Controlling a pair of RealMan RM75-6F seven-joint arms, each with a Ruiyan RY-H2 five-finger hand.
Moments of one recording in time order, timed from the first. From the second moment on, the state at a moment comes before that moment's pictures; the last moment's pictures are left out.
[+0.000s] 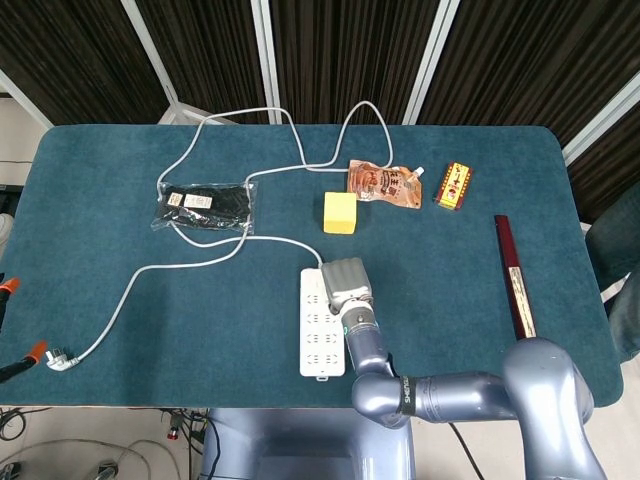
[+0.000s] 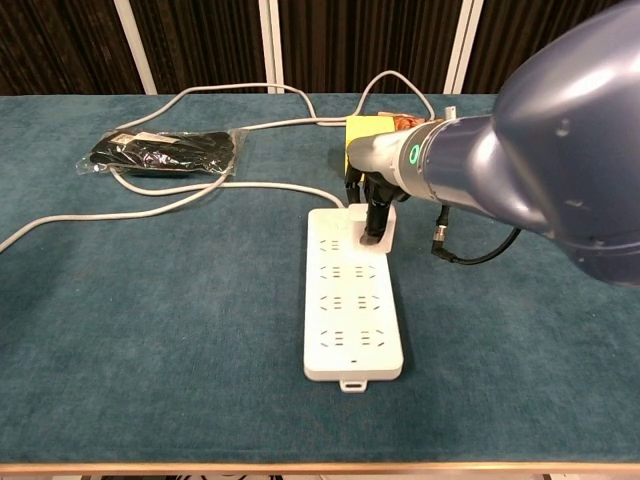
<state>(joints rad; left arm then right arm) -0.01 -1.10 -0.08 -1.72 1.45 1.59 0.17 1.23 -1.71 0.32 -1.61 -0.08 1.17 -1.01</state>
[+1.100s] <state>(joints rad) 0.00 -1.09 -0.08 -1.73 1.45 1.61 0.17 1.14 -1.33 0.35 -1.99 -0.08 1.18 -0.98</state>
